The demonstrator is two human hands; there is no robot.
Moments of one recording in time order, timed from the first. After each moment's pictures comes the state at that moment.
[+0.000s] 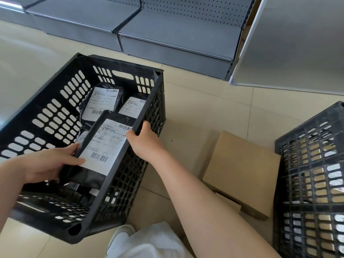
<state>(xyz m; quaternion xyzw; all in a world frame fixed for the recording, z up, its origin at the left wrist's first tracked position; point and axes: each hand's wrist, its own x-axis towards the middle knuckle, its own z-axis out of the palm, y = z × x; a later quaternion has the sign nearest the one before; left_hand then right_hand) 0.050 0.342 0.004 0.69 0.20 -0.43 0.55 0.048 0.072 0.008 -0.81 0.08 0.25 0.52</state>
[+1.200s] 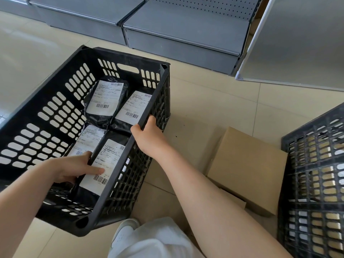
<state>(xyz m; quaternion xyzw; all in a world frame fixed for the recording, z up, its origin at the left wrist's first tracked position) 0.044 0.325 -0.037 0.79 0.20 -0.49 0.31 0.046 0.077 0.010 -0.80 0.09 0.24 0.54</state>
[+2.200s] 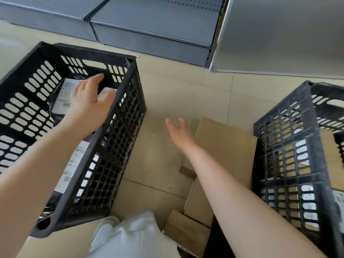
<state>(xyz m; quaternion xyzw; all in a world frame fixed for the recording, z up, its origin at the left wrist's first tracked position) 0.071 0.149 0.058 0.95 0.00 0.00 0.30 0.017 -0.065 -0.036 -0.78 0.25 0.15 0.55</state>
